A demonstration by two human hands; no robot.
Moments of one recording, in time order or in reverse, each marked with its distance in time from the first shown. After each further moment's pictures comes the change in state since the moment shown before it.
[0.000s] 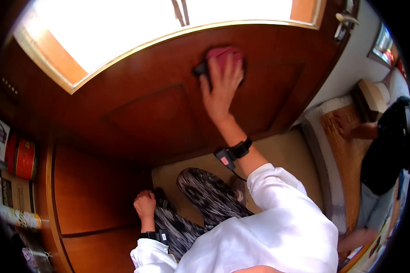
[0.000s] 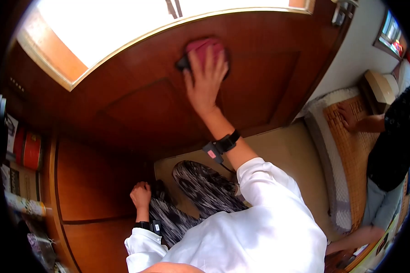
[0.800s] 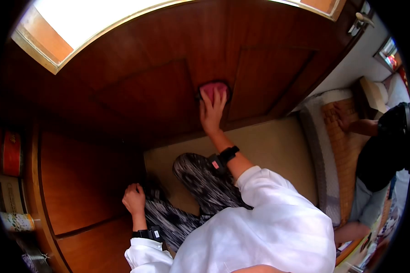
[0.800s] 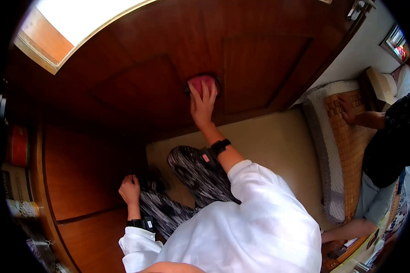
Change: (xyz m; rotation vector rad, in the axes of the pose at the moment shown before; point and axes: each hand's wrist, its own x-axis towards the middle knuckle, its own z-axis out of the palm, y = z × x) left_hand -0.008 -0.009 0.001 -0.063 -0.005 -0.135; right_hand -0.179 0.036 0.021 0.056 -0.165 0.129
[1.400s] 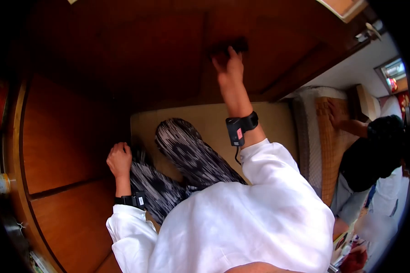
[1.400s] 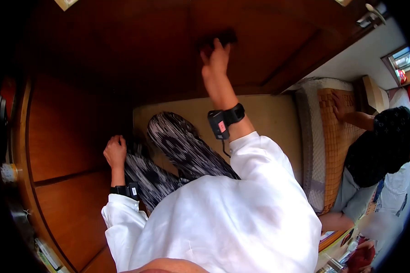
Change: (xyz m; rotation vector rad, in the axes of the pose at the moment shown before) left_hand -0.010 -0.012 0.022 -0.061 0.065 0.028; right_hand 0.069 -0.043 -0.042 1.049 0.125 1.429
